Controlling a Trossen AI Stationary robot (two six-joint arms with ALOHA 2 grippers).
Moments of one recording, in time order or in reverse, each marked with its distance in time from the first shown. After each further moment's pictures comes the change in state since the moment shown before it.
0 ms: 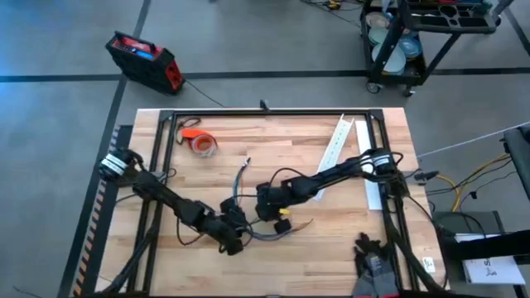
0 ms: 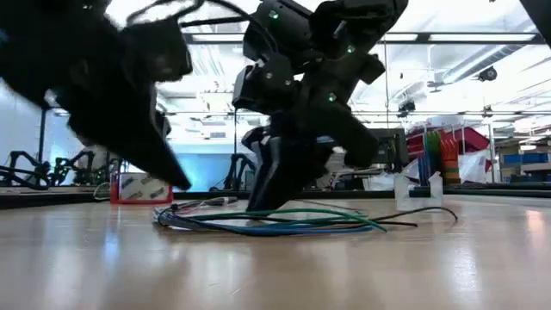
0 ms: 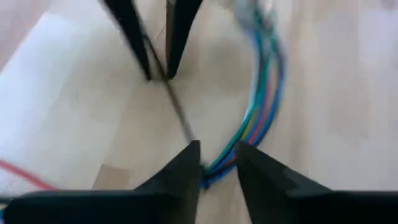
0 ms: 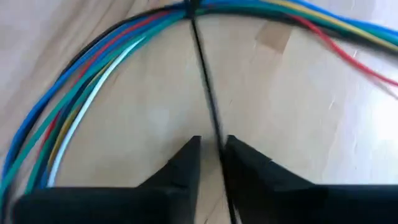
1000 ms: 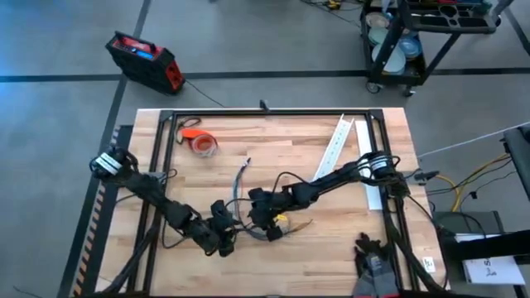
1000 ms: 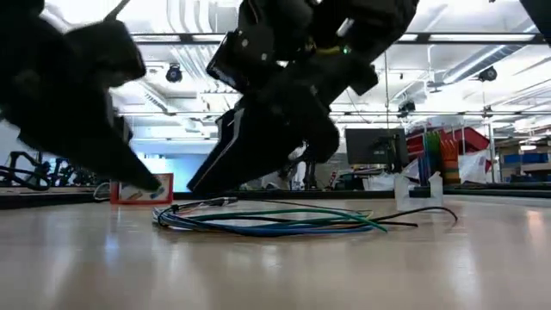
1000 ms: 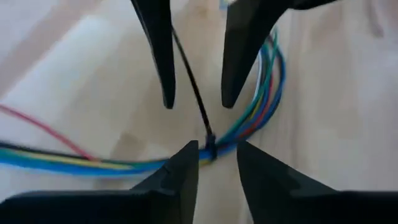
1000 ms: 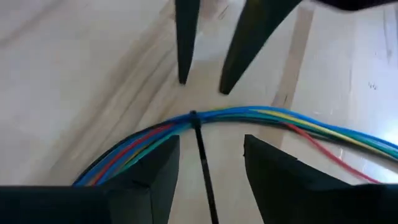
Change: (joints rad) left arm -0.130 0.015 -0.158 0.172 -0.206 -0.169; right arm 0.037 0.073 -0.019 0.390 -0.007 0.045
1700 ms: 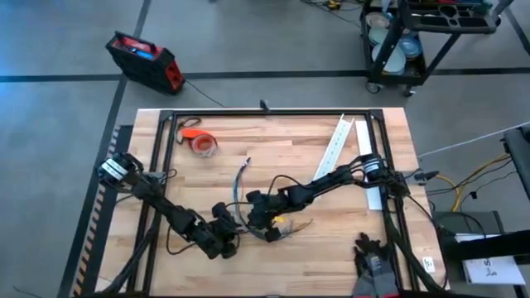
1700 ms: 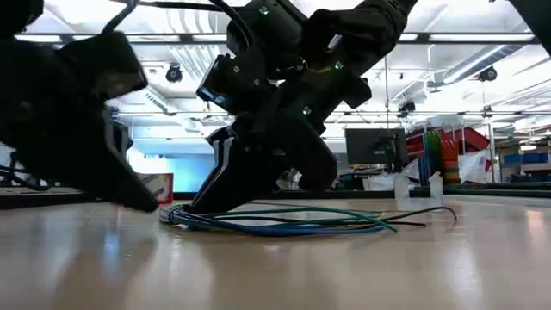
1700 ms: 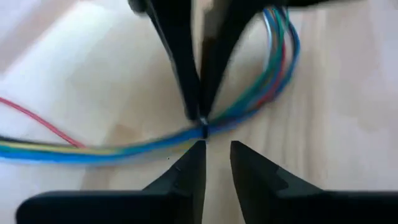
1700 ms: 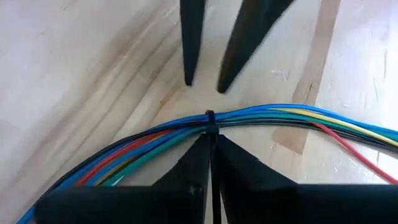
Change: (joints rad) left arm -0.001 0.051 0.047 -0.021 -0.065 0.014; right arm -0.001 0.054 0.044 -0.050 -0.005 -0.033
